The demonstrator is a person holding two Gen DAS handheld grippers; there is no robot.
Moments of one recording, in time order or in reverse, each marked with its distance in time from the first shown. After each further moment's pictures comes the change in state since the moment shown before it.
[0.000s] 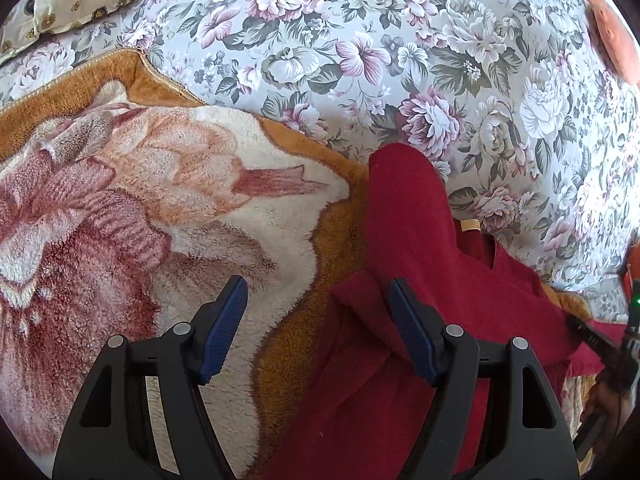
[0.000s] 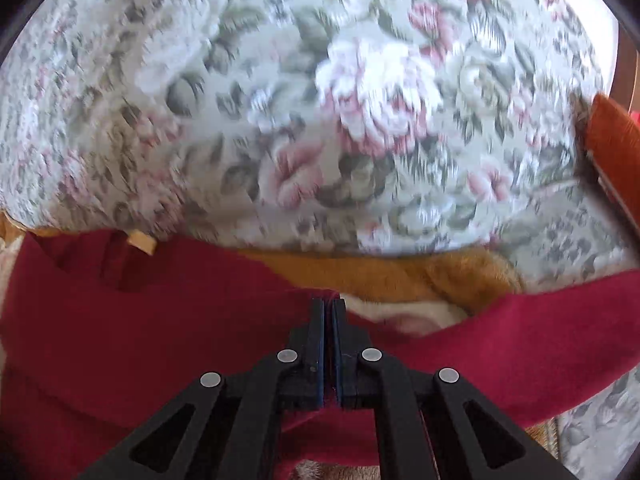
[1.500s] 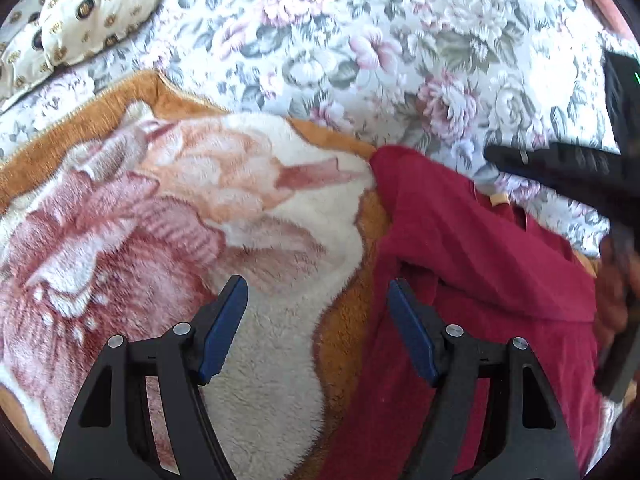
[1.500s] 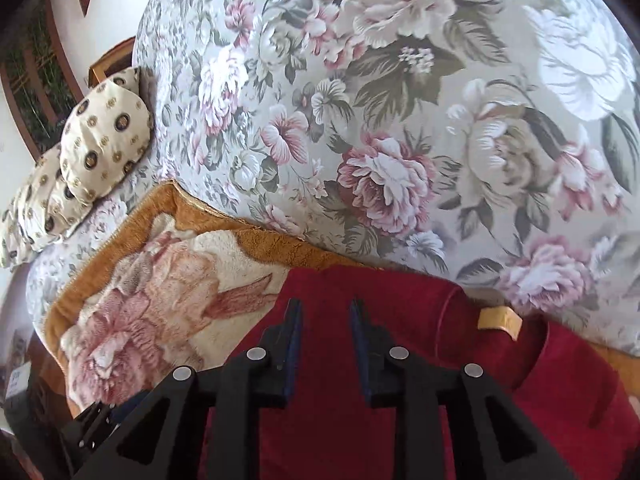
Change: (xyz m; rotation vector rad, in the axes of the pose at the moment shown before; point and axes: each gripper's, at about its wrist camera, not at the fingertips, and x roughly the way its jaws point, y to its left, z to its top) left arm -0.022 0.002 -0.005 0.103 -0.006 0.135; right arm -0.030 0.234 0.056 -0.225 -0.064 0.688
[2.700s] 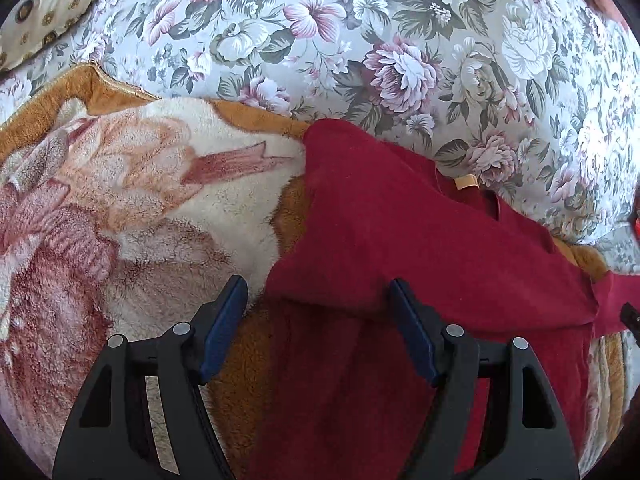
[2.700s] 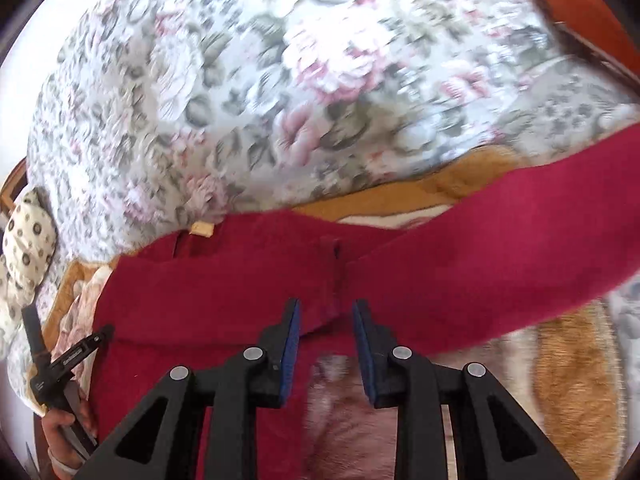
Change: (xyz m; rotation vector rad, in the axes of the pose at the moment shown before) left arm 0.041 -0.041 0.004 0.056 0.080 -0.123; right arm -0.242 -0.191 -0.166 0.464 -0.165 -0.472
